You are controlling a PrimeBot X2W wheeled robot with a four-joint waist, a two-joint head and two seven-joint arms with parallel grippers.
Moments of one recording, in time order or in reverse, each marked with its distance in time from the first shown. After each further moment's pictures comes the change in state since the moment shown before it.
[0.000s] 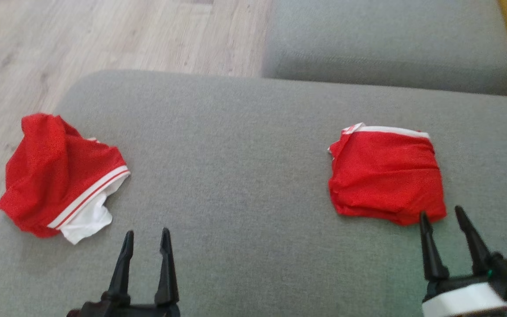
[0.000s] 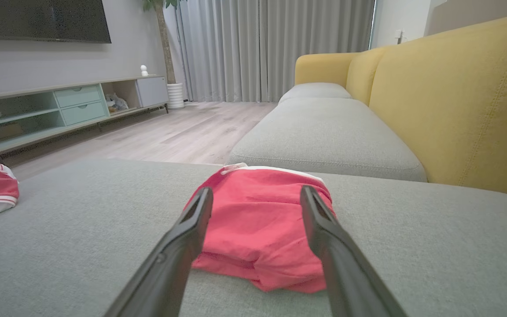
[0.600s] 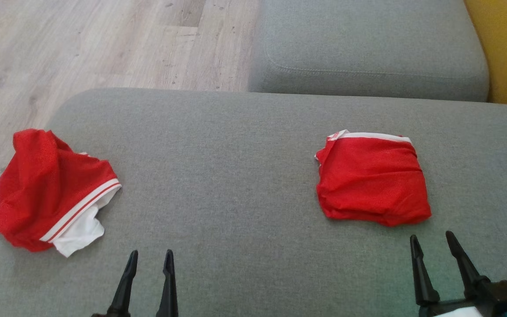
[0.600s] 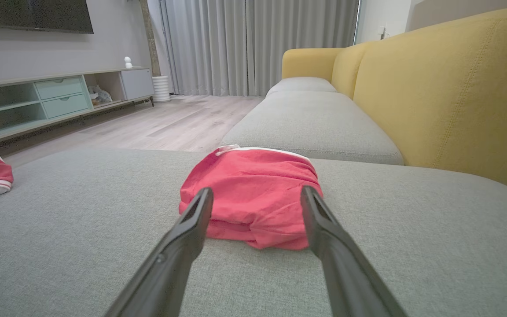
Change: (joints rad) left arm 0.041 0.001 0.031 0.081 0.063 -0.053 0.000; right arm 0.100 0.081 -0.027 -0.029 -0.092 0.000 0.000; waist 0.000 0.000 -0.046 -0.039
